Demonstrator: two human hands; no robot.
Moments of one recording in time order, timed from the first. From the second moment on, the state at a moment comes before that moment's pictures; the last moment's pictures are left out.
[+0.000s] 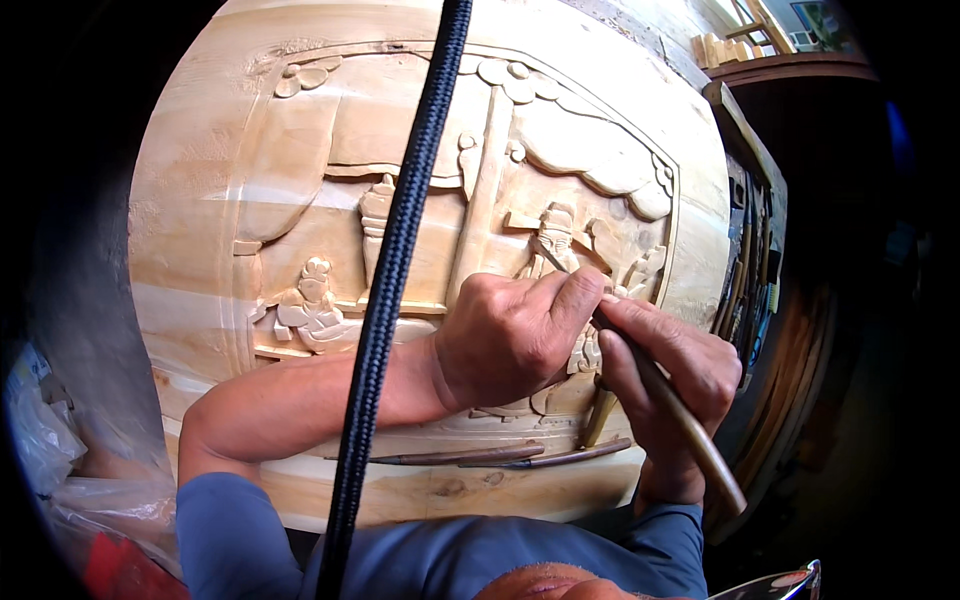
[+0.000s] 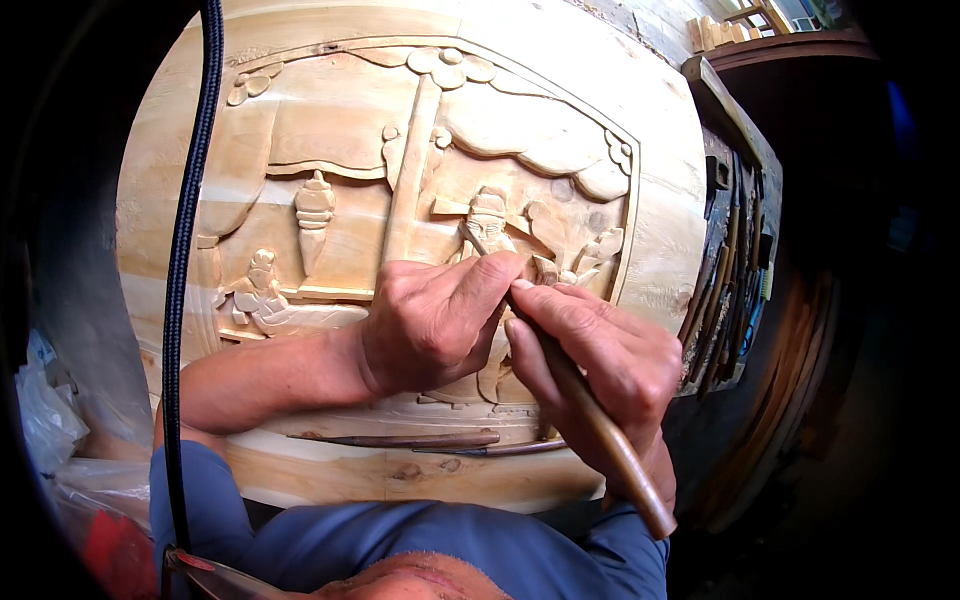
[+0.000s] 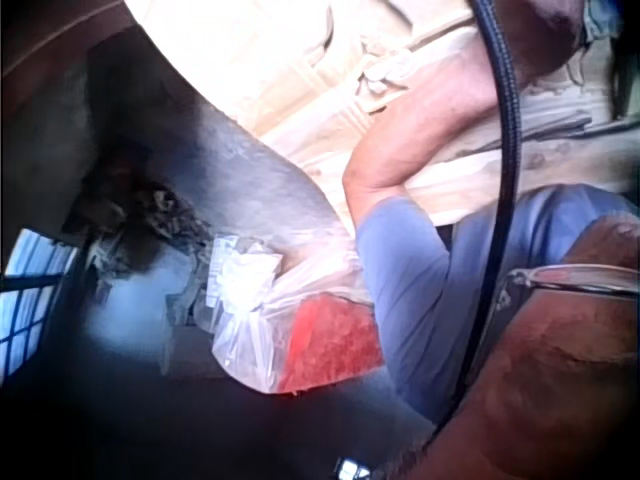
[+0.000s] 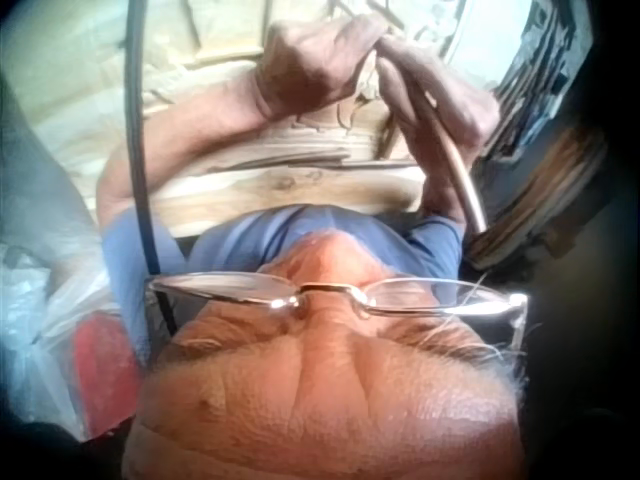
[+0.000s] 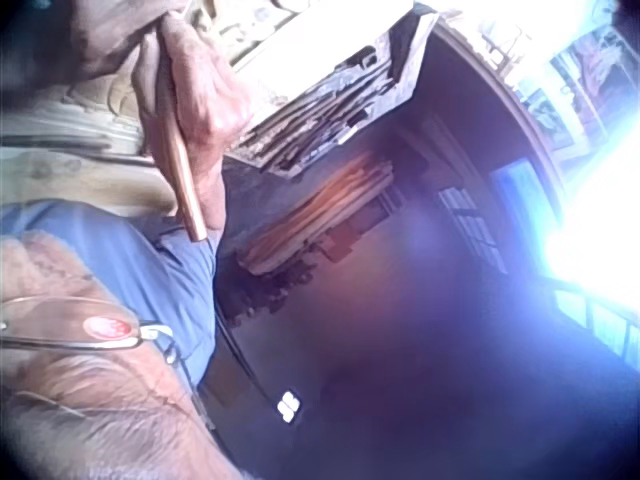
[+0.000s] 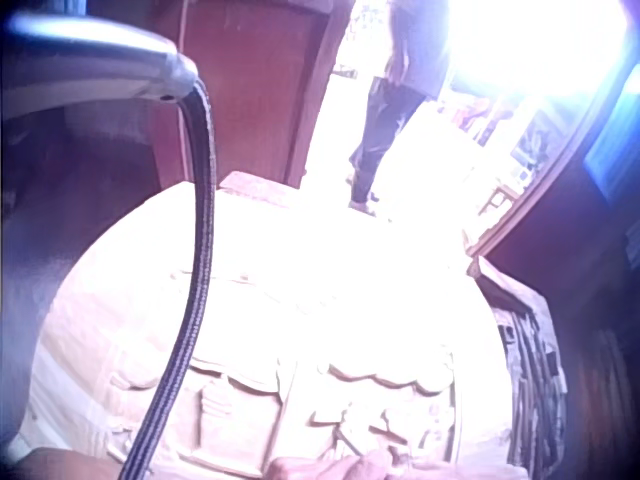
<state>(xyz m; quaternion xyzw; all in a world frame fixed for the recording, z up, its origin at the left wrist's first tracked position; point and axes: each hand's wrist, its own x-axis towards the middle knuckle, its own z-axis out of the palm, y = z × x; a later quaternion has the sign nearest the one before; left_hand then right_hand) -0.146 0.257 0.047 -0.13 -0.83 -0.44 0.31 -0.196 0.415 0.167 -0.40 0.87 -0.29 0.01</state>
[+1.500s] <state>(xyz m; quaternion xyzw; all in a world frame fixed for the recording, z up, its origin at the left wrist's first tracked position) -0.140 0.254 0.054 -0.25 -0.88 -0.25 0.31 -0.154 0.485 0.105 -0.17 0.75 -0.63 0.14</state>
